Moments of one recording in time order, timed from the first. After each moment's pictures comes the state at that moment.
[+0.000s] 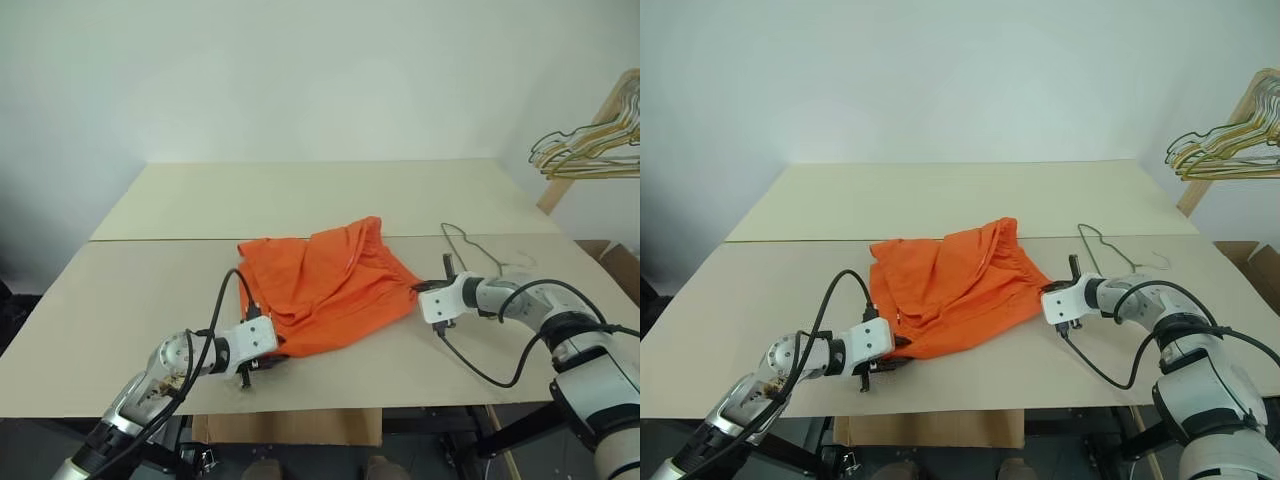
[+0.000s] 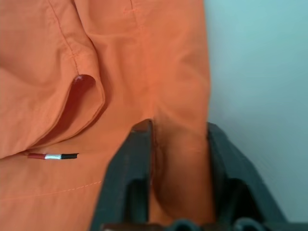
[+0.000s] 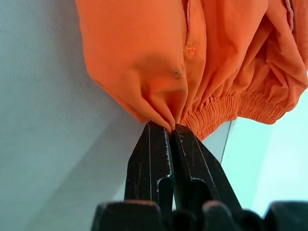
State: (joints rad) left arm -0.12 0.67 -0.27 -0.18 0.03 0.25 -0.92; right arm -0.84 -0.73 0.53 1.07 -0.65 -0.89 0.41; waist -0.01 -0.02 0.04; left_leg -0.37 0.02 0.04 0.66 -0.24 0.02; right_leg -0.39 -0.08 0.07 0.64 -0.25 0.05
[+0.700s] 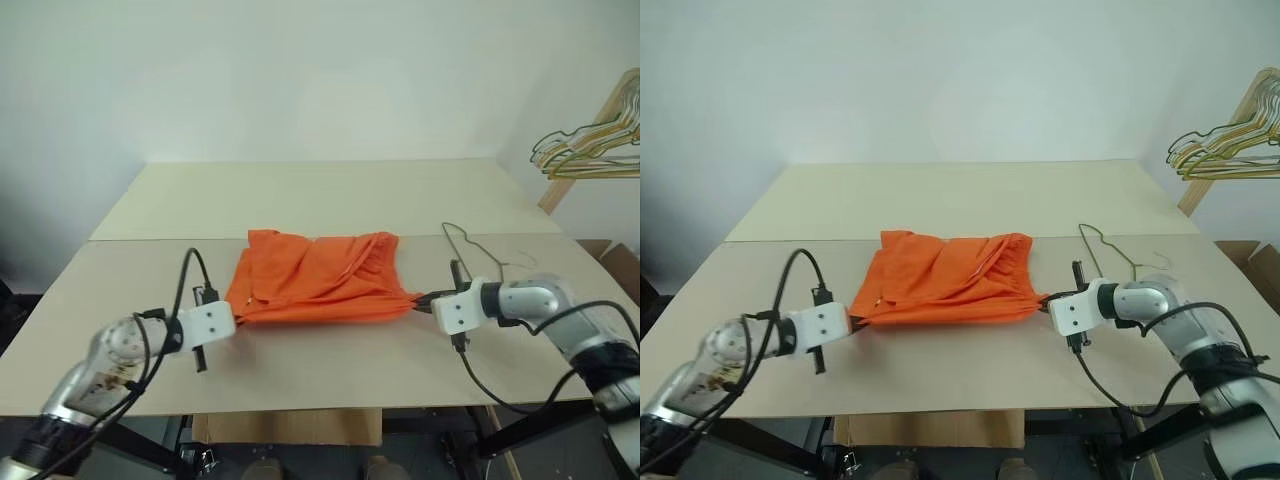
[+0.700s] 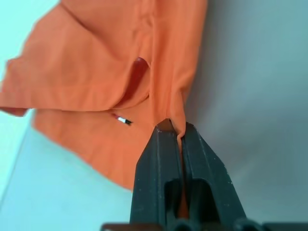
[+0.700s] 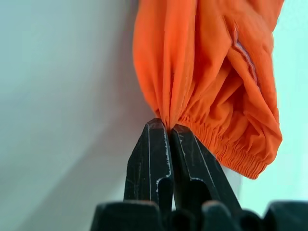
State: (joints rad) left arm -0.04 0.95 -0.05 -0.13 0.01 -0.04 -0.93; right arm -0.43 -0.99 0.34 0.15 0.07 -0.44 1.05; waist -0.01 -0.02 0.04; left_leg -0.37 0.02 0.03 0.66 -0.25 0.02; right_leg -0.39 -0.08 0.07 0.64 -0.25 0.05
